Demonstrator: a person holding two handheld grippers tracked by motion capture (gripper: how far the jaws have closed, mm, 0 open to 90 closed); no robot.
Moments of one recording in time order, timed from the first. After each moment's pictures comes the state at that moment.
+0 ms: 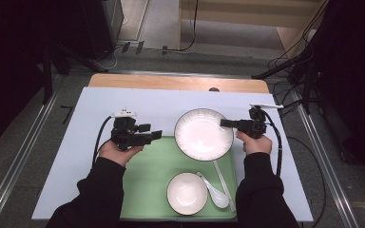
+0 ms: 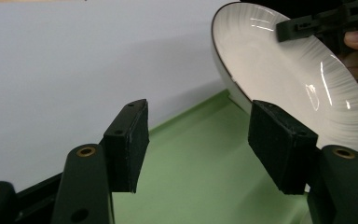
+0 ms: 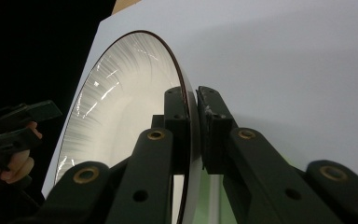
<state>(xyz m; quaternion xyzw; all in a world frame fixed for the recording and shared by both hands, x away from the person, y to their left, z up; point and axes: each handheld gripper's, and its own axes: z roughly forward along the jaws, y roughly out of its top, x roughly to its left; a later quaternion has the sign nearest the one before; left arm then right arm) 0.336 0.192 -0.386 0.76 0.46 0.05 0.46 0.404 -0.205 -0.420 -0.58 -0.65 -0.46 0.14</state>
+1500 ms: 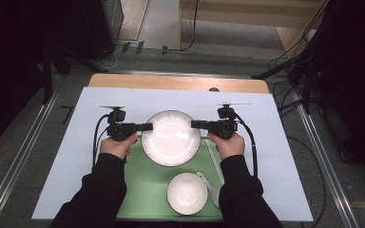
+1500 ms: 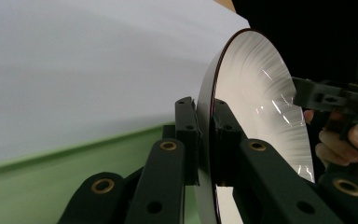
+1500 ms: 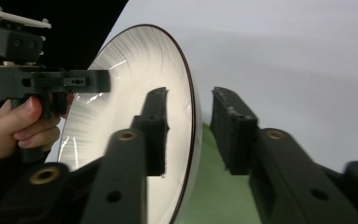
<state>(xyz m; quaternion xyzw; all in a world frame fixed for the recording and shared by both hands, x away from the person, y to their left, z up) 0.373 0.234 -0.414 0.65 0.59 -0.10 0.47 0.396 -0.122 -0.406 -0.49 -0.72 -0.47 0.11</state>
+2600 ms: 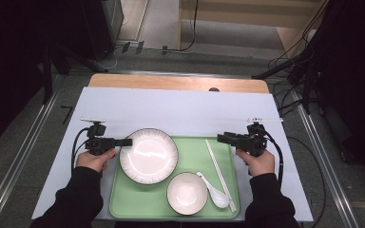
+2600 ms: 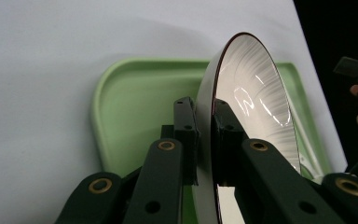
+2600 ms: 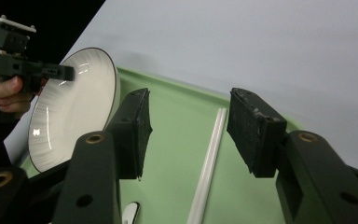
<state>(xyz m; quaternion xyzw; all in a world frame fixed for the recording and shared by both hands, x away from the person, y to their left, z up) 0.341 0.290 -0.442 0.67 0.61 -0.10 0.42 0.355 -0.203 -0.429 -0.49 -0.73 -0.48 0.06</state>
